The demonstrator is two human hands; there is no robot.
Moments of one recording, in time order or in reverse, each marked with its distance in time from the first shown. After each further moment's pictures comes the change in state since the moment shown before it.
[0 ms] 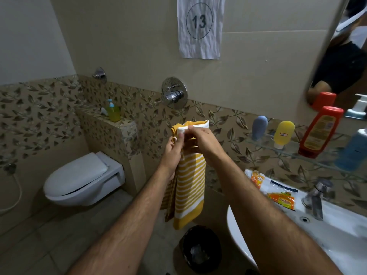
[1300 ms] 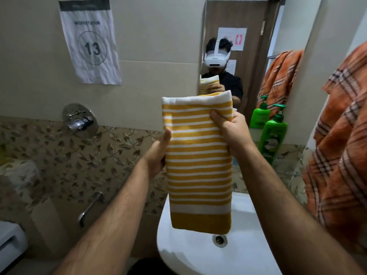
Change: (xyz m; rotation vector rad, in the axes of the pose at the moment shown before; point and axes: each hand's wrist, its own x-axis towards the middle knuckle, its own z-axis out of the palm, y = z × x) left_hand 0.004 0.051 0.197 -0.186 -0.781 -0.085; right_hand -0.122 -0.100 -0.243 -0.152 0.635 -0.357
